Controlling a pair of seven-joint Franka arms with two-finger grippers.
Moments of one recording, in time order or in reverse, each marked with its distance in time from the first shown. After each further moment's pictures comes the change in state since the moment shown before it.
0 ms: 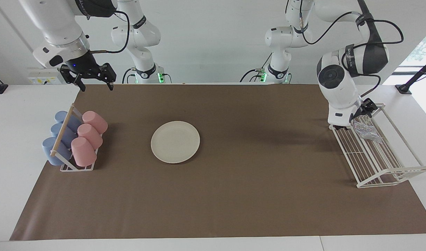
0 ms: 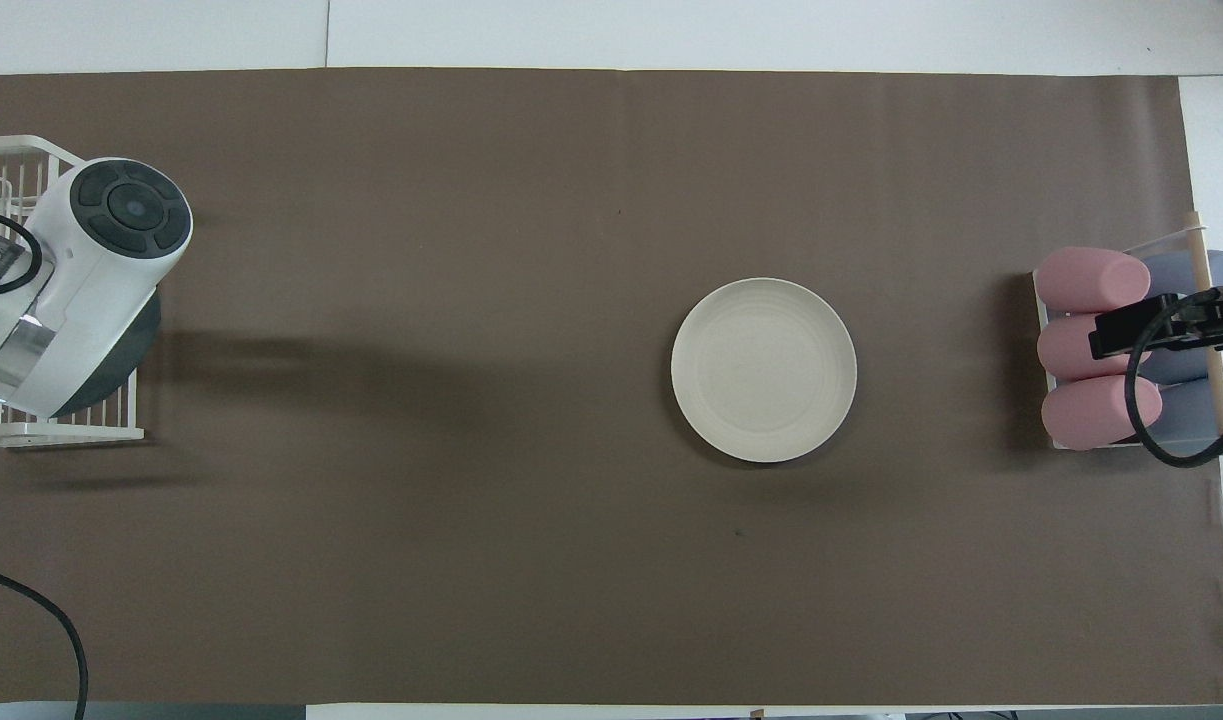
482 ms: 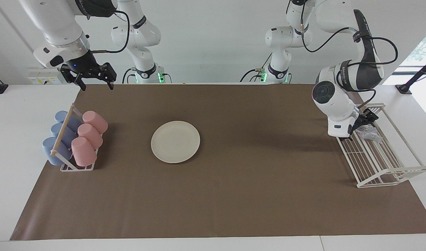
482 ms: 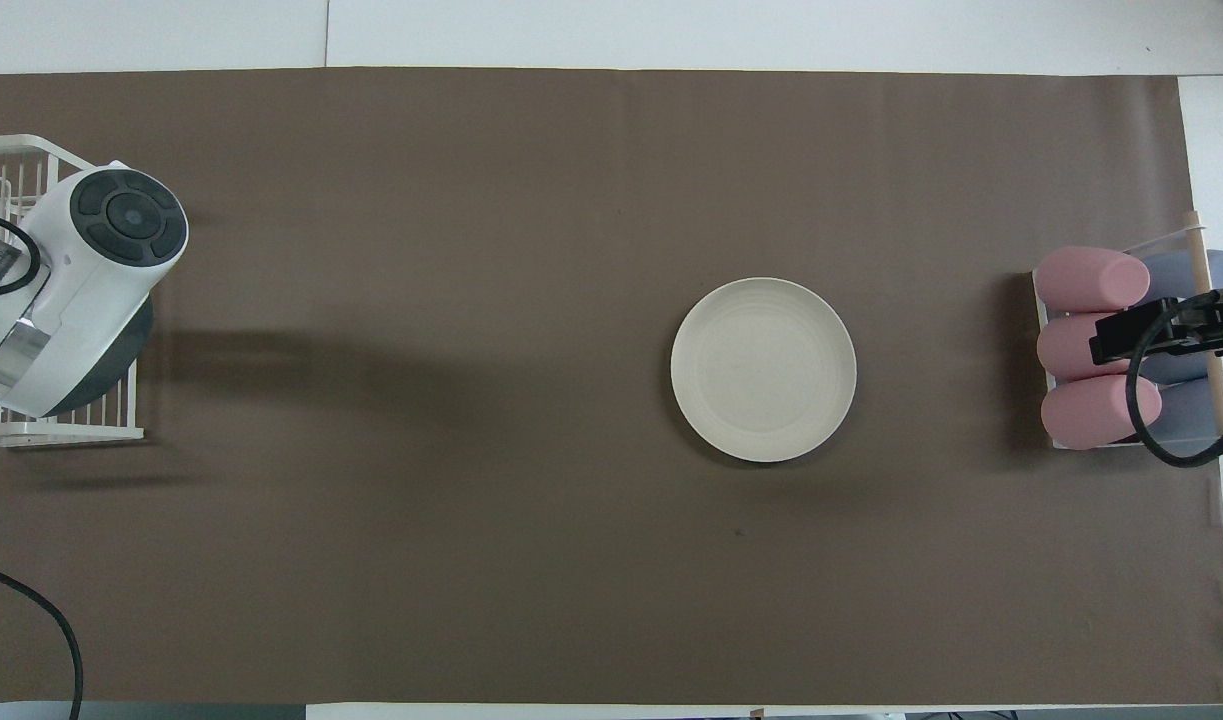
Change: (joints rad) left arm 0.018 0.004 0.007 -0.008 0.044 0.042 -0.012; right arm -0.002 0.000 -0.002 0.000 0.000 -0.018 0.000
